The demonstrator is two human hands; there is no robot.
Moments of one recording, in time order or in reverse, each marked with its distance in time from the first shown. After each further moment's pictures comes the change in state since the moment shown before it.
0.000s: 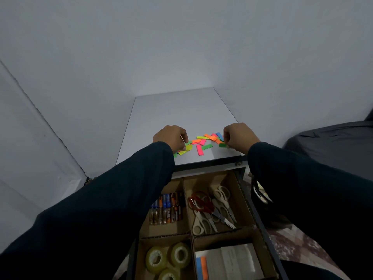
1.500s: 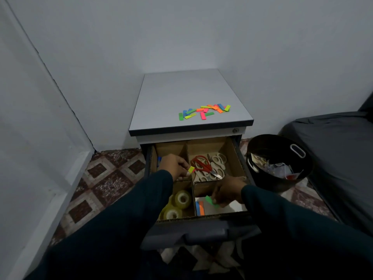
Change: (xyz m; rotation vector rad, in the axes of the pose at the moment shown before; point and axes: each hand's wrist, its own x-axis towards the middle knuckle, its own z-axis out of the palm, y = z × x) left_hand -0.166 -0.012 0.096 -0.575 -0.198 -0.322; right_hand -0.193 -0.020 0.111 0.540 -0.736 0.341
